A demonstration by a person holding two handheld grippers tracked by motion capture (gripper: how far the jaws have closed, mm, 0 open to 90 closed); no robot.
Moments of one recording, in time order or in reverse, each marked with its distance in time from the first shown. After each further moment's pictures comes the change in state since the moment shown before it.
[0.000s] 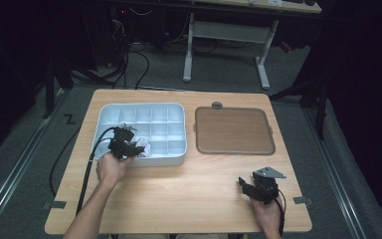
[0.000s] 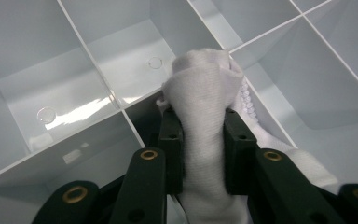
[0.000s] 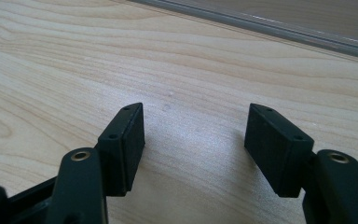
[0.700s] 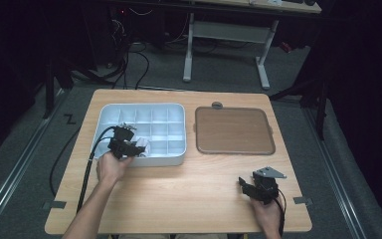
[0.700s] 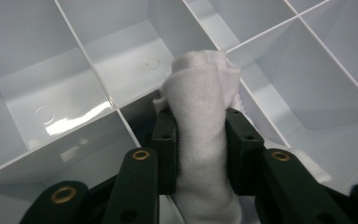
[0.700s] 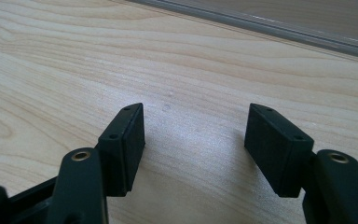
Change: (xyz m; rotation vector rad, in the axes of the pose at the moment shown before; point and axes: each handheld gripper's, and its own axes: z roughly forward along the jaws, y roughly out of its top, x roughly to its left) left arm 0.000 0.005 -0.005 0.000 -0.023 -0.027; right arm 0.000 0.000 0.000 -0.002 0.002 0.002
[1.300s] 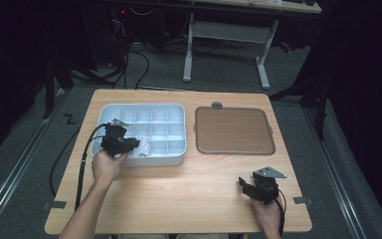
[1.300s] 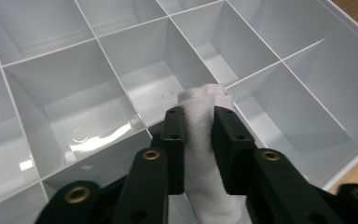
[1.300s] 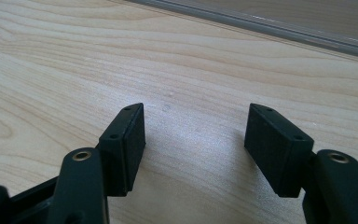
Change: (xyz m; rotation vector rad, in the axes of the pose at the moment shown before) left arm -0.001 0.012 -0.020 -0.128 -0.025 0.019; right arm 0.000 0.000 0.000 -0.001 0.001 0.001
